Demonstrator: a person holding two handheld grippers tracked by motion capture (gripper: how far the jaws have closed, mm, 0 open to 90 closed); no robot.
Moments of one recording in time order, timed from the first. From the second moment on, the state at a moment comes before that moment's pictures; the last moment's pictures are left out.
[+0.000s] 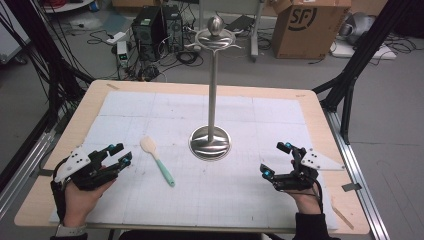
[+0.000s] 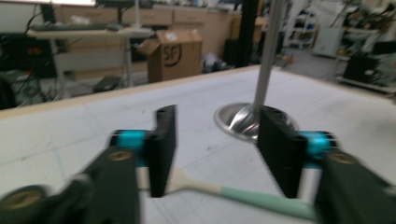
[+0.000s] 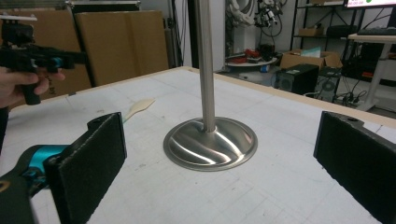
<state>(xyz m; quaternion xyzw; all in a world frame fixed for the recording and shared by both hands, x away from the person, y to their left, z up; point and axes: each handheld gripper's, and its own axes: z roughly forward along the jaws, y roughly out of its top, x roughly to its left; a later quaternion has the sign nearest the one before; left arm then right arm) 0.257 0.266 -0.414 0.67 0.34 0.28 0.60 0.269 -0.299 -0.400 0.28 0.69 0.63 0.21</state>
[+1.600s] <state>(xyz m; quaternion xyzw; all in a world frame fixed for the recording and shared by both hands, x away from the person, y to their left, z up) 0.345 0.194 -0.448 0.80 0.37 0.19 0.43 0.269 -0.296 -0.401 0.27 0.71 0.62 0.19</state>
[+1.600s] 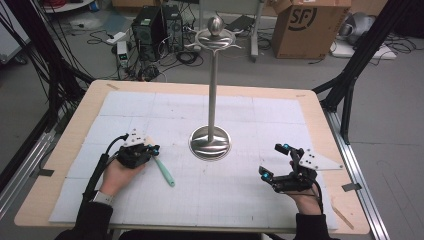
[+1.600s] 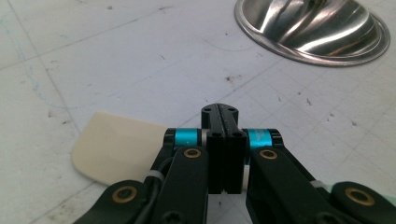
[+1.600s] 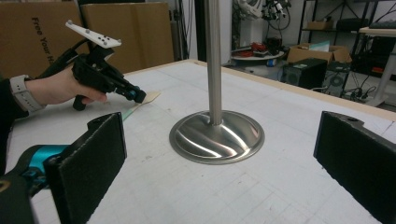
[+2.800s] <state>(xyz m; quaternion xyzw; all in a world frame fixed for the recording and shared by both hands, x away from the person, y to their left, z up) 0.303 0.228 -0.447 0.82 0.38 0.17 0.39 0.269 -0.291 -0.404 0.27 0.72 0.61 0.19</state>
